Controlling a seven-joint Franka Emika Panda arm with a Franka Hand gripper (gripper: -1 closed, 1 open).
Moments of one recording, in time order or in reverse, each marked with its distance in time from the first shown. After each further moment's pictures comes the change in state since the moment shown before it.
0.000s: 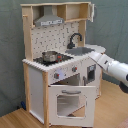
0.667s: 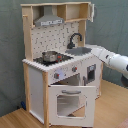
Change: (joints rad) arm 0.033 0.005 -0.083 -0.086 0.029 -0.020 -0.217
